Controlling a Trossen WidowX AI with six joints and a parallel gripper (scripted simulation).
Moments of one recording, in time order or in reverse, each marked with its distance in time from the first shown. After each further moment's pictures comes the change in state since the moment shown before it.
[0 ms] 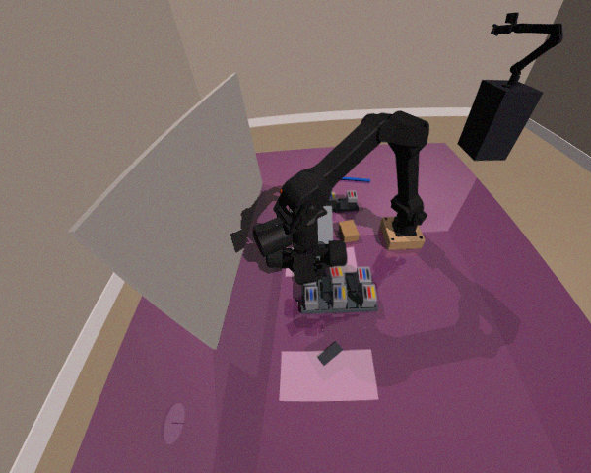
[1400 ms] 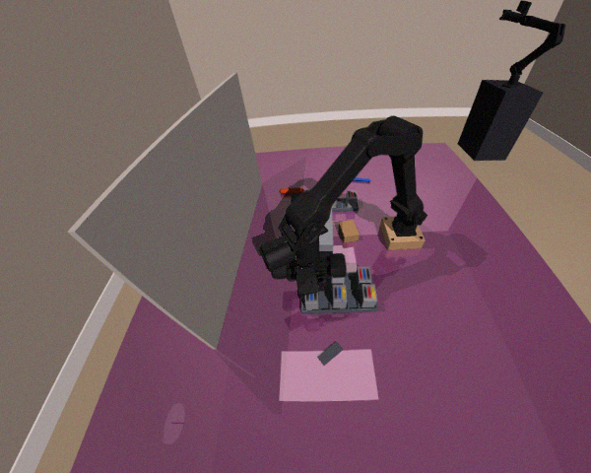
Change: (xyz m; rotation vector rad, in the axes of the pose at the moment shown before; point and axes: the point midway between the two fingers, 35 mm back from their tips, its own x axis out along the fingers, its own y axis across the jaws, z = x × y) arm 0.054 0.004 -0.002 0.000 0.004 0.006
